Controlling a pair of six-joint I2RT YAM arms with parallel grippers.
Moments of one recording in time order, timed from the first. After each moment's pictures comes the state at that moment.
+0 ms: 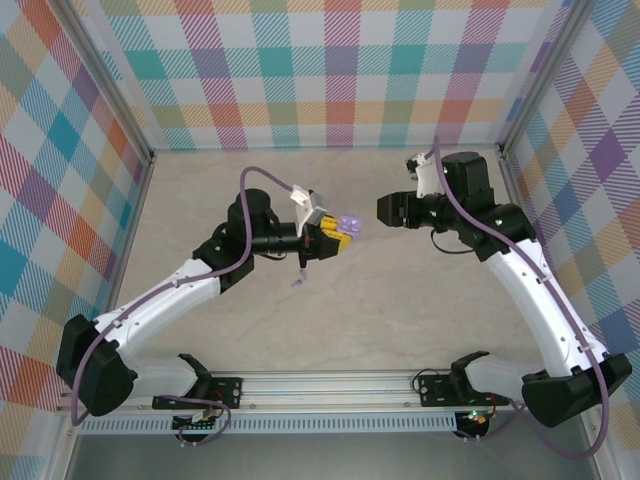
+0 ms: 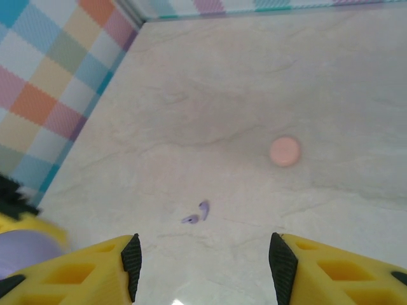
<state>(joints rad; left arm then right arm) -0.68 1.24 1.01 0.07 0.71 -0.07 0.40 1.20 1.39 -0.82 -0.35 0.28</state>
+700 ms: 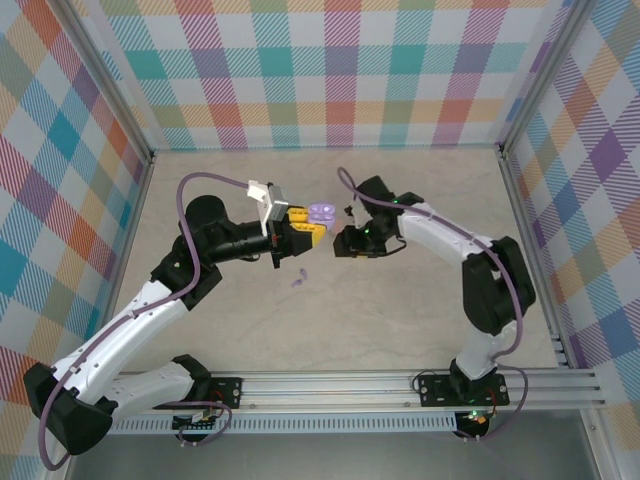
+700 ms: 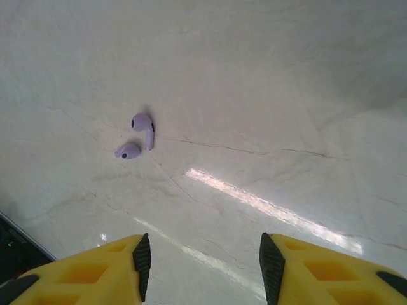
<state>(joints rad) -0.62 1.03 1.00 0.02 0.67 -0.16 0.57 1.79 1.35 -0.79 -0.41 0.39</state>
